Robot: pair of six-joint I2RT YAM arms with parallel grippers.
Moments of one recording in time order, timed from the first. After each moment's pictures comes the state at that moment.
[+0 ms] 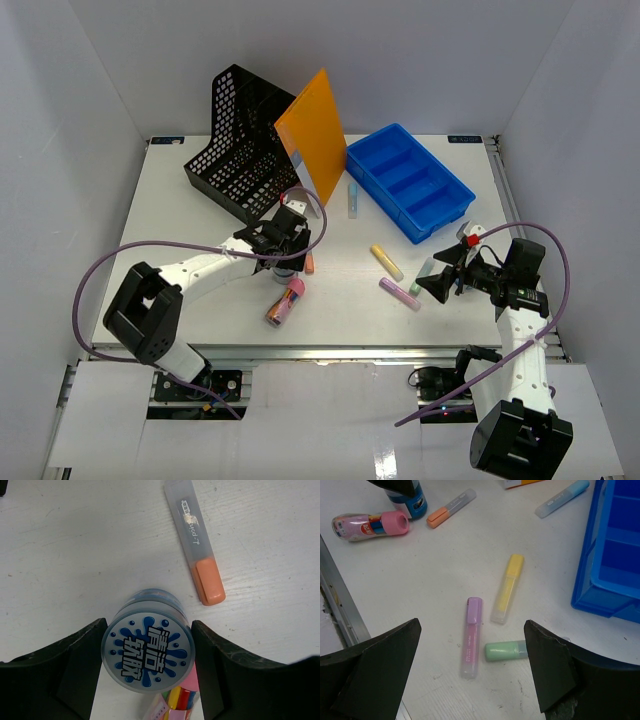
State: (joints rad) left arm -0.70 1.54 0.99 -0.42 -0.29 -0.33; right arm -0.28 0.77 0.53 -0.47 -1.17 -0.61
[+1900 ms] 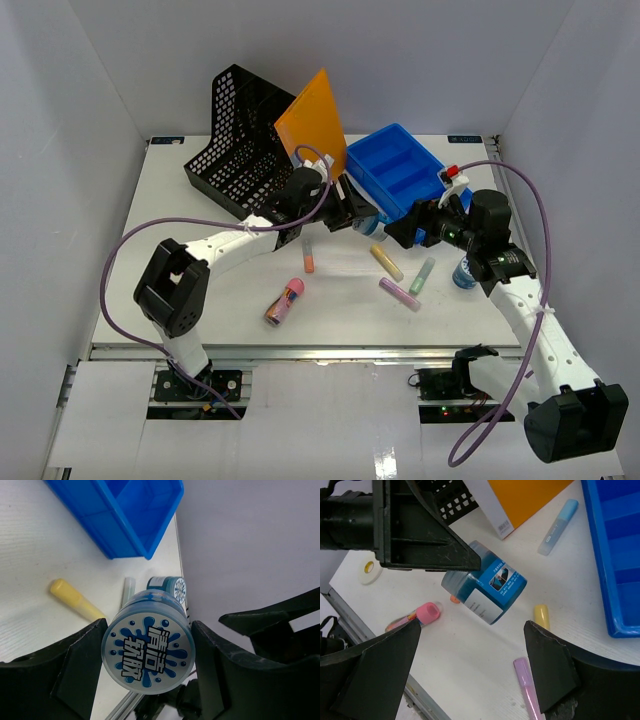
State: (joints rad) left arm -0.69 1.74 1.25 0.11 0.31 -1.00; right arm 0.23 0.95 0.84 -0.23 -0.55 0.26
